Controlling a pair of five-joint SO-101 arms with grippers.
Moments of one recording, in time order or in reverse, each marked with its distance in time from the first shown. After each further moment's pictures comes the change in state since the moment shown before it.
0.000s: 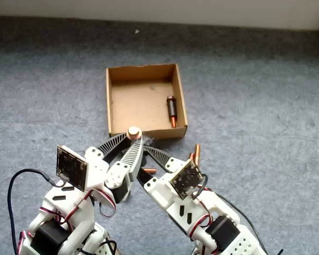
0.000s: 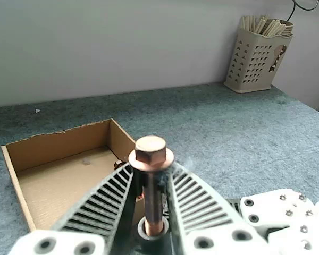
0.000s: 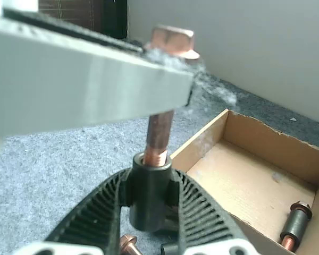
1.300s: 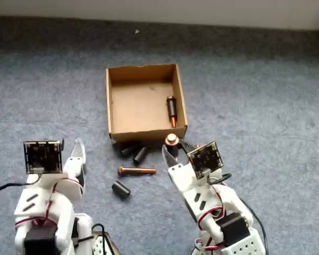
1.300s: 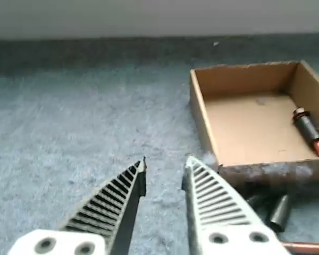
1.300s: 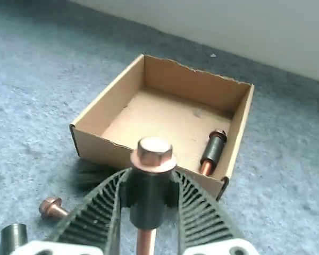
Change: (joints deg) left arm -41.3 -0.2 -0.9 21.0 -13.1; right arm 18.3 0.1 -4.2 15.4 0.1
